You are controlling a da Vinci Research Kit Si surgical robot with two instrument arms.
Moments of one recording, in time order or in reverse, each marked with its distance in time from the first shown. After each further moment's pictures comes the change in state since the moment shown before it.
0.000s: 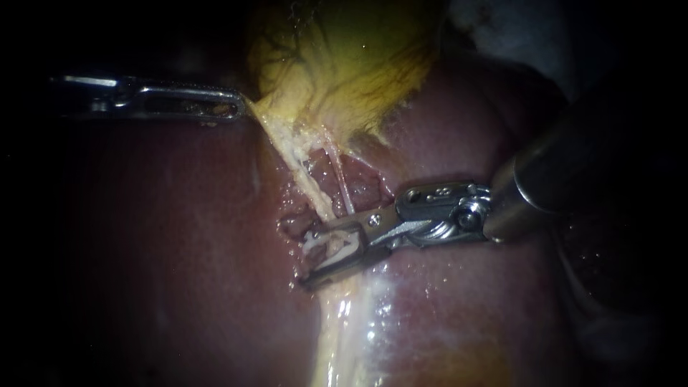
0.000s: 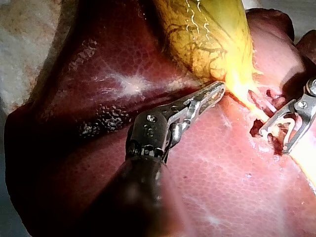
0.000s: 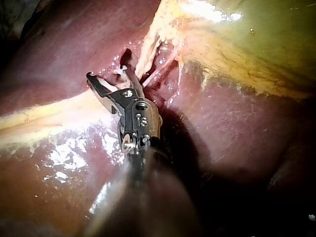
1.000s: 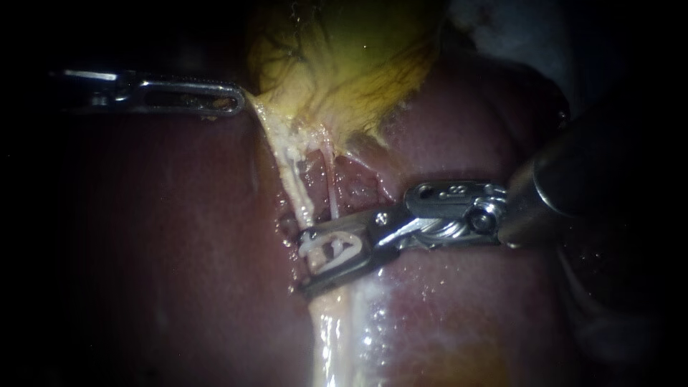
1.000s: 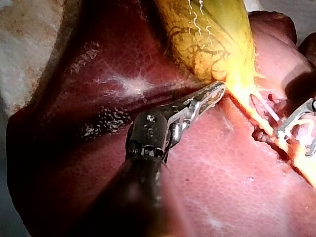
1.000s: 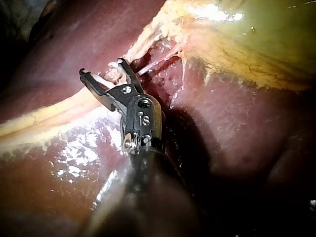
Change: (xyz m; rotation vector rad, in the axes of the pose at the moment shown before) right arm 0.003 -0.003 -0.003 0.205 0.107 -0.025; left arm 0.000 0.000 0.000 0.000 0.000 0.000
